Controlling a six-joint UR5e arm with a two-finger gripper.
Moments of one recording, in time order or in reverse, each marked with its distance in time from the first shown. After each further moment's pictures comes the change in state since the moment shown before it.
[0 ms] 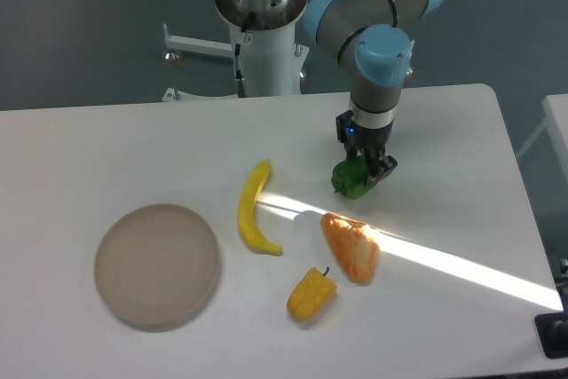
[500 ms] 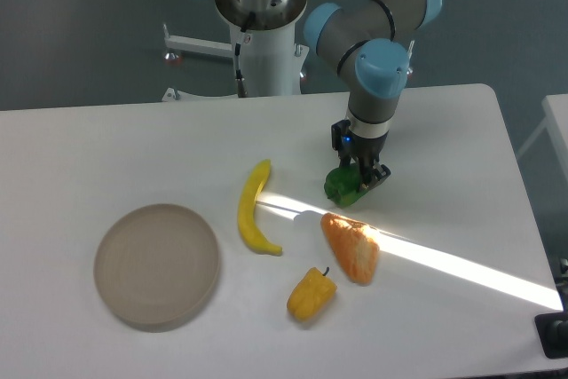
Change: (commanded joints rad) arm 0.005 -0.031 0.006 0.015 -0.029 0.012
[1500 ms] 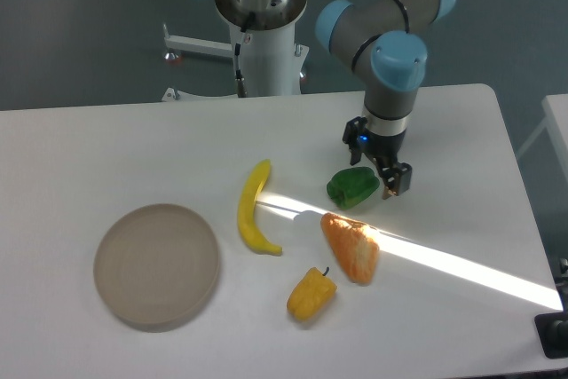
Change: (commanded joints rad) arm 0.017 -0.064 0.240 -0.029 0.024 -0.014
